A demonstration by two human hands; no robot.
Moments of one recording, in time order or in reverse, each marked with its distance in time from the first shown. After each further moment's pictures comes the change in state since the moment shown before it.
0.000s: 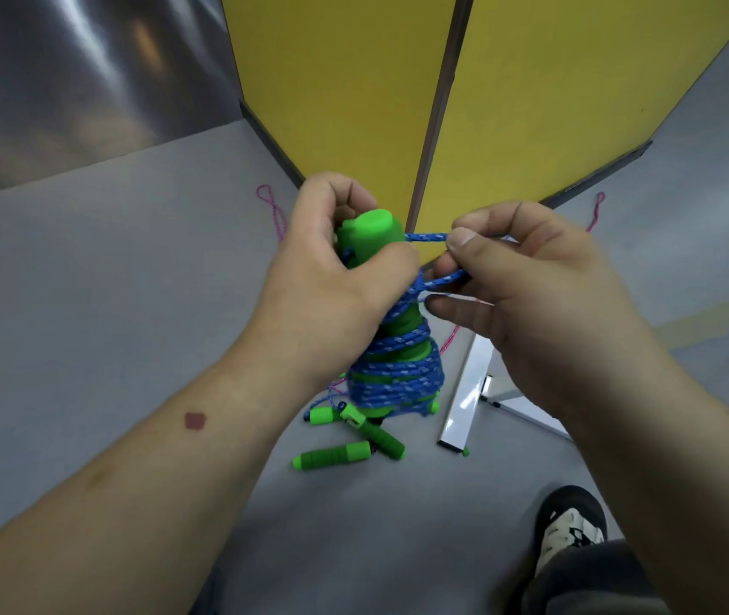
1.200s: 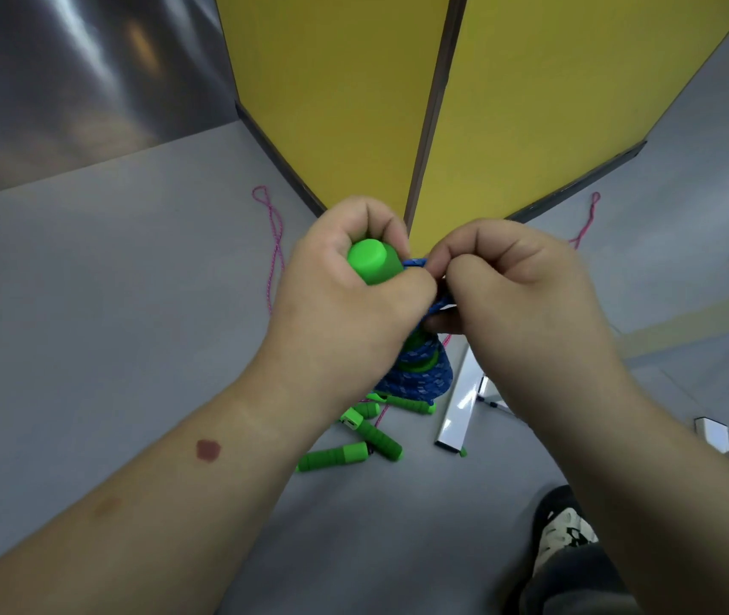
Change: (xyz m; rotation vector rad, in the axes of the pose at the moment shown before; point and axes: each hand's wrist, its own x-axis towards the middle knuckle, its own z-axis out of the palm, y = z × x) left_hand -0.012 0.008 0.016 -0.001 0.027 0.023; right_hand -0.009 0.003 0.008 -0.389 0.063 -0.174
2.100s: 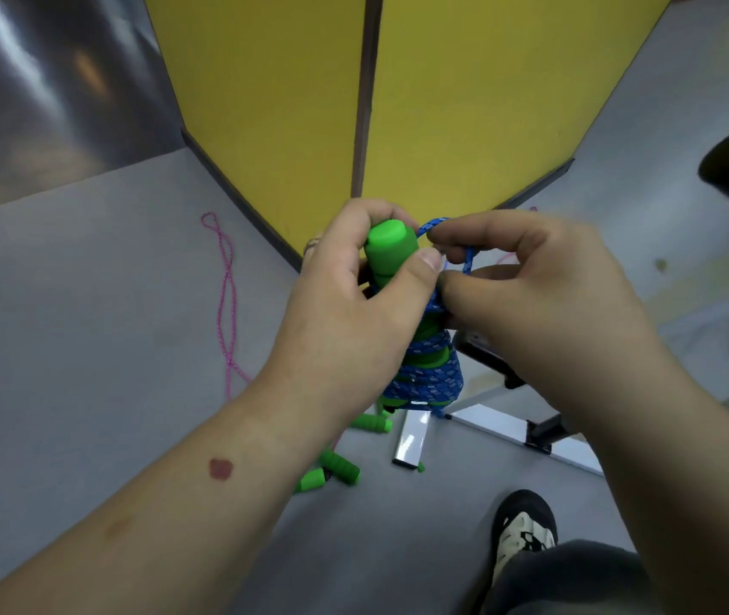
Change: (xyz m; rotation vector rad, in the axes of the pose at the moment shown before) left_hand 0.009 0.009 0.063 -0.082 -0.152 0.010; right_hand 0.004 -0.019 -0.081 -0.346 0.073 -0.061
